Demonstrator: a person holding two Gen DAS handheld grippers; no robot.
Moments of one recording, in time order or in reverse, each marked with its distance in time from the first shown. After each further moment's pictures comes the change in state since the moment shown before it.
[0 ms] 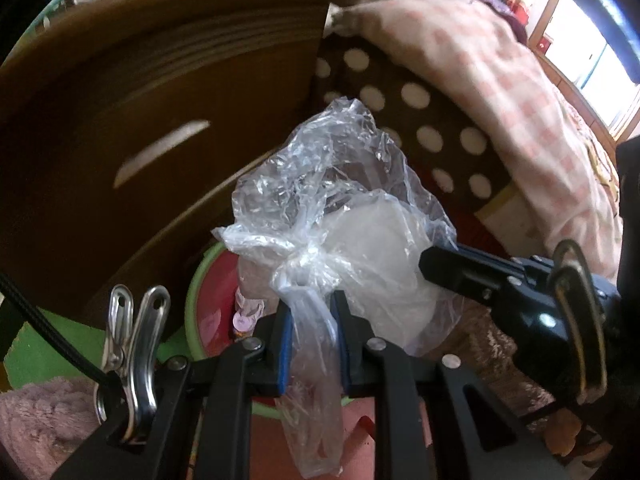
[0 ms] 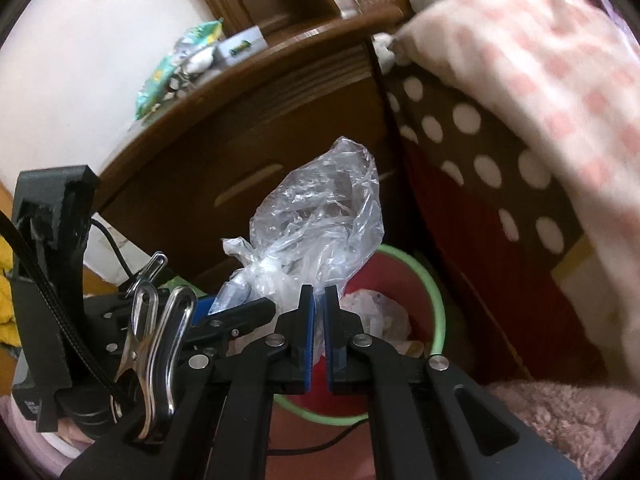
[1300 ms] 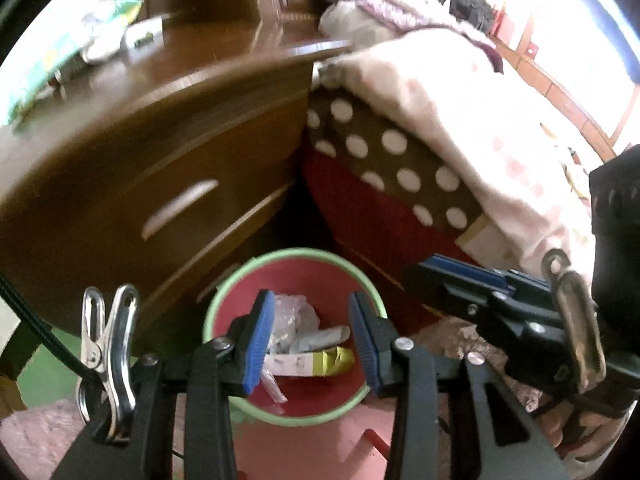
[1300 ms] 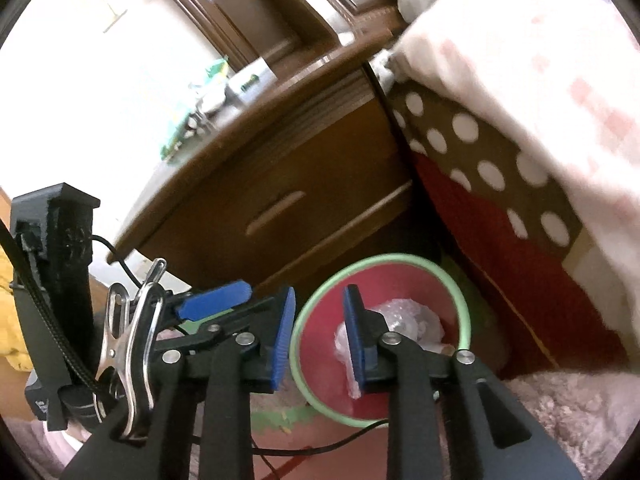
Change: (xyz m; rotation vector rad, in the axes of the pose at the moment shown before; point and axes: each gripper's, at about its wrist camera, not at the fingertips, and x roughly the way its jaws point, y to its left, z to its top) left arm -0.058 -0.016 0.019 0.041 -0.117 0.025; right arm -0.031 -0.007 0.009 0.089 -0.082 0.140
